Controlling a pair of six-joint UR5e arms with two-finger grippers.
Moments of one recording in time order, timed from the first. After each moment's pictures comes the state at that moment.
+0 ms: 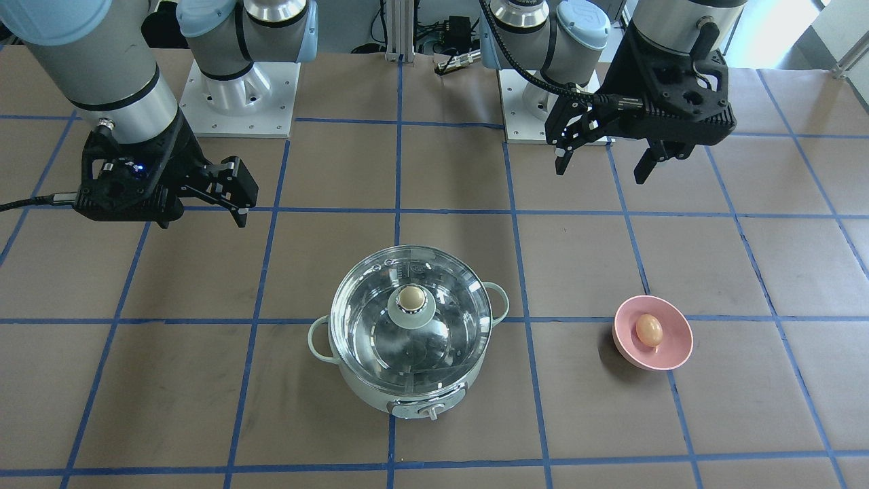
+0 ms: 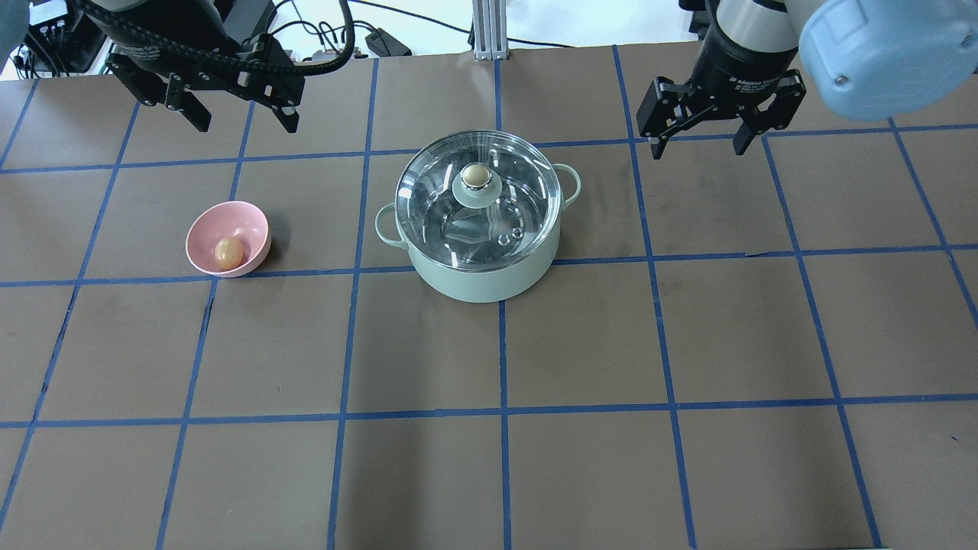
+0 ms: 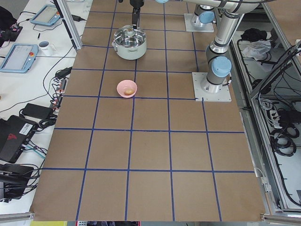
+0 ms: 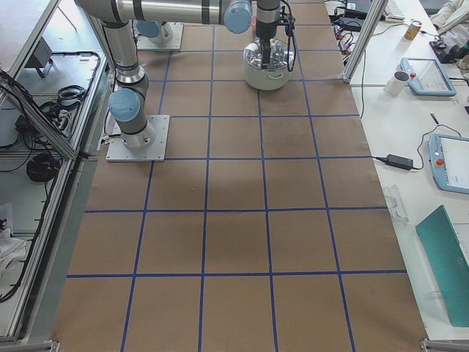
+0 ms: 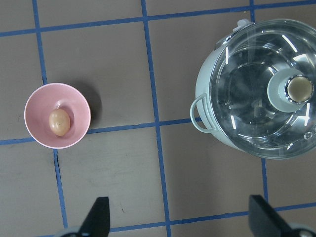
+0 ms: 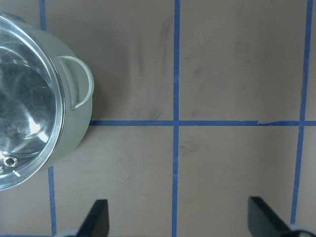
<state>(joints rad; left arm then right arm) -1.57 -1.61 -1.40 -1.62 1.54 0.09 1.58 -1.47 1.54 -1.67 -1.56 0.00</state>
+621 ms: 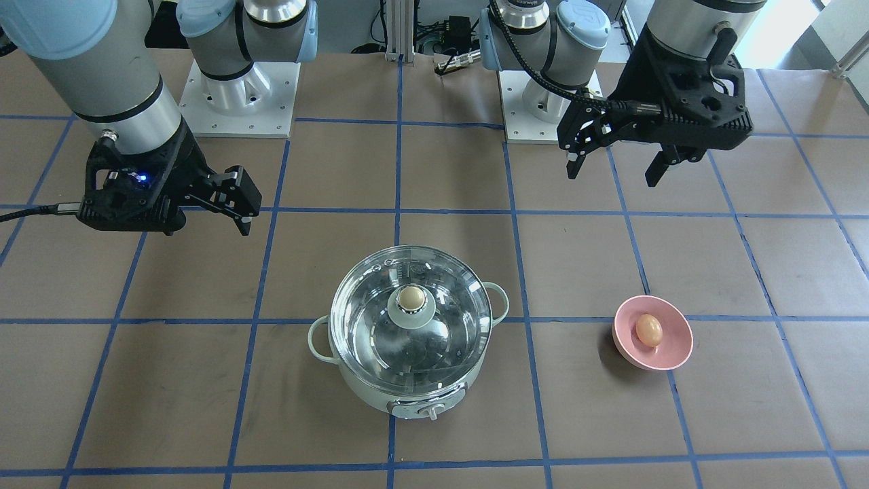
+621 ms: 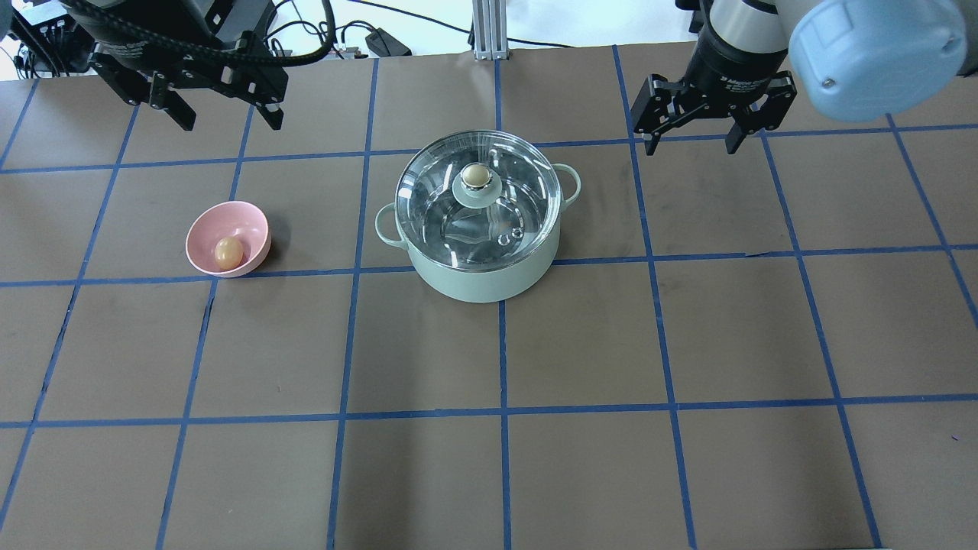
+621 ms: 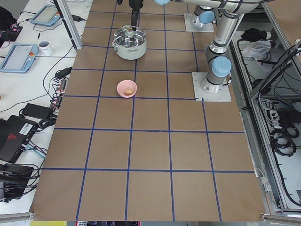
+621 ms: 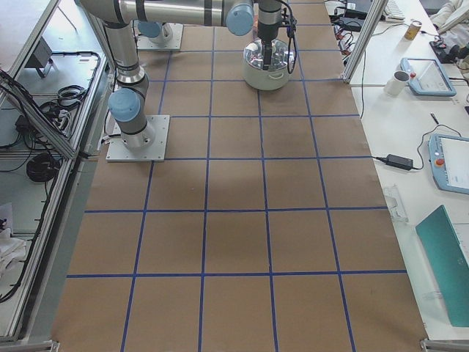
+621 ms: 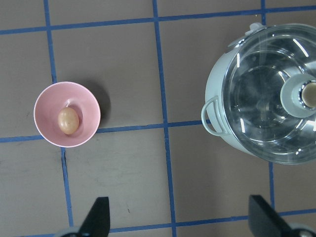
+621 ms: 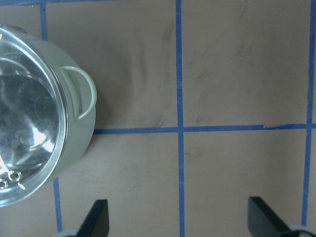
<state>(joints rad) -1.54 -1.61 -1.40 -1.62 1.54 0.09 1.58 -1.45 1.54 -1.70 -1.55 0.04</state>
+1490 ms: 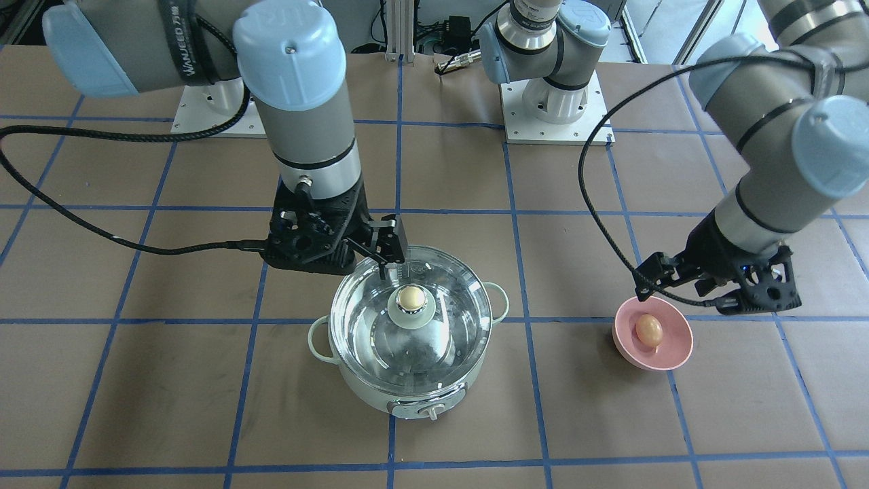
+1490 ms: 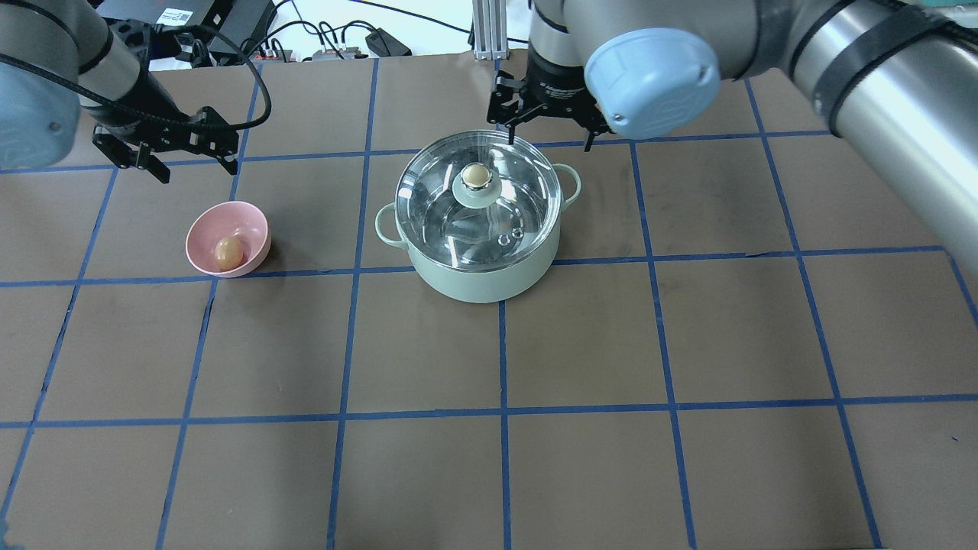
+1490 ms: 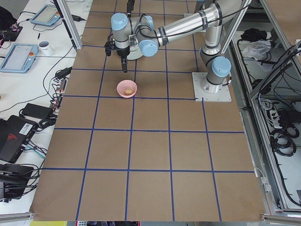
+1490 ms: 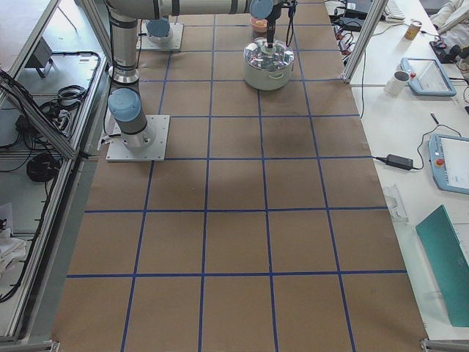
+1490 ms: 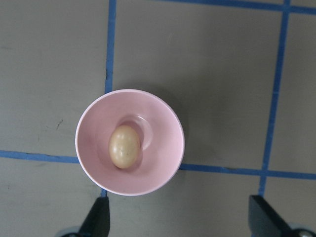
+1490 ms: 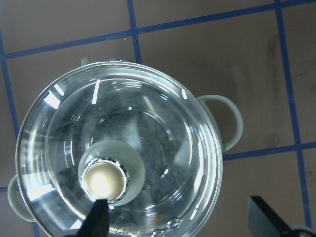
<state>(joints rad) -1.31 -1.81 -1.62 -1.27 1.56 0.16 1.87 -1.25 1.38 -1.83 -1.56 0.45</state>
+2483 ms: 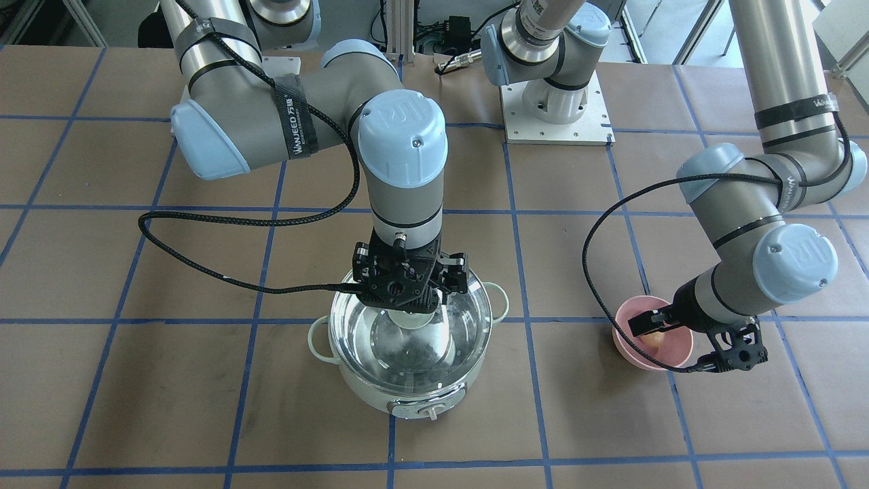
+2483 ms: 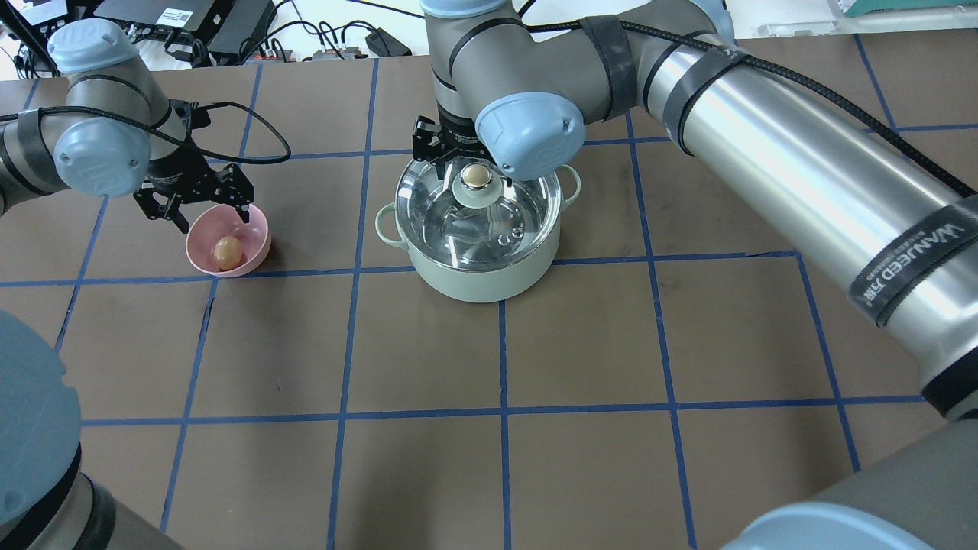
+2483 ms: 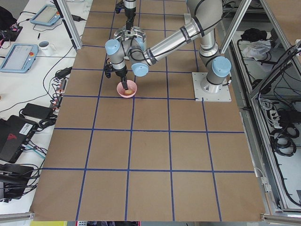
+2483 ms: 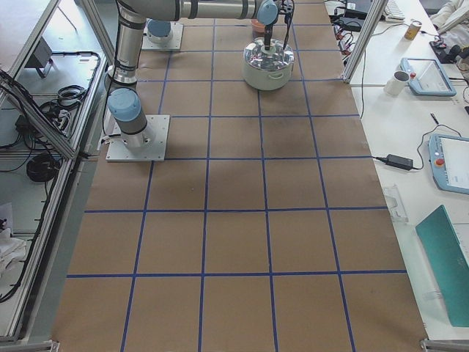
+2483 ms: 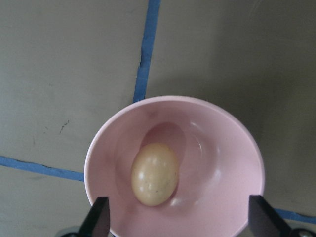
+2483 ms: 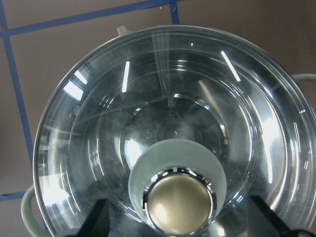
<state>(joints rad) -1.28 -2.00 -1.64 -1.18 1.65 0.08 1.97 -1.10 1.34 -1.90 -1.56 0.56</state>
